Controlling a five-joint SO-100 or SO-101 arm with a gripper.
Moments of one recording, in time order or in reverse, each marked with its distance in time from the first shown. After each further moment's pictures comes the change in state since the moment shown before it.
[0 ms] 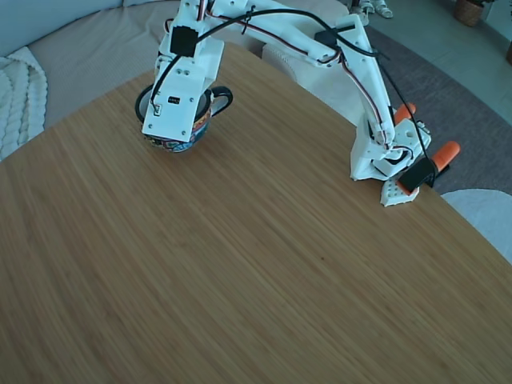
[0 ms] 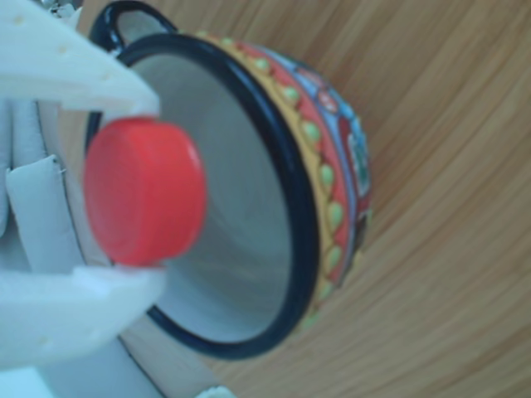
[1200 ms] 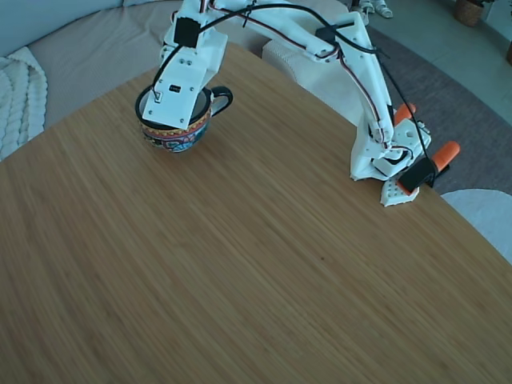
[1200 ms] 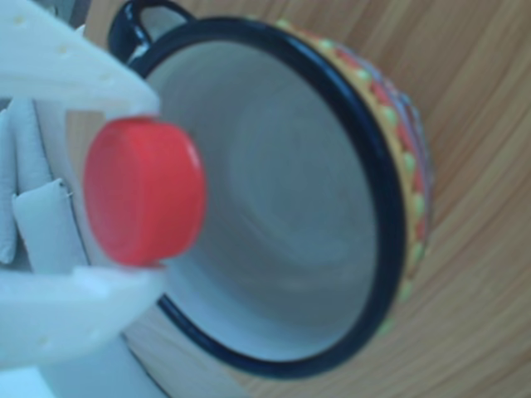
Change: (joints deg) arm 3.7 0.0 0.0 -0.5 0.3
